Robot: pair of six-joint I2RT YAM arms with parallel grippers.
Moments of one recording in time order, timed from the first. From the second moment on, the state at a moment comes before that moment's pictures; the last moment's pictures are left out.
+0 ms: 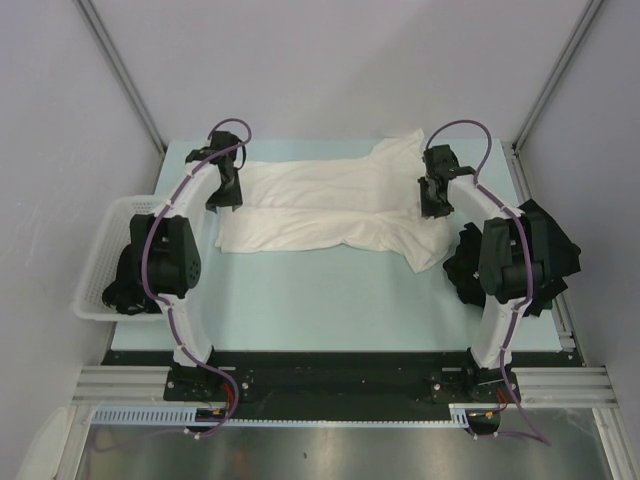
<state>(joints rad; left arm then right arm) -0.11 1.97 1.70 -0.88 -0.31 -0.27 0.18 1.92 1.50 -0.62 0.17 0.11</state>
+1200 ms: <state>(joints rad) -0.11 1.97 1.70 -0.89 -0.33 -0.27 0.15 2.10 1.61 -0.59 0.05 0.07</state>
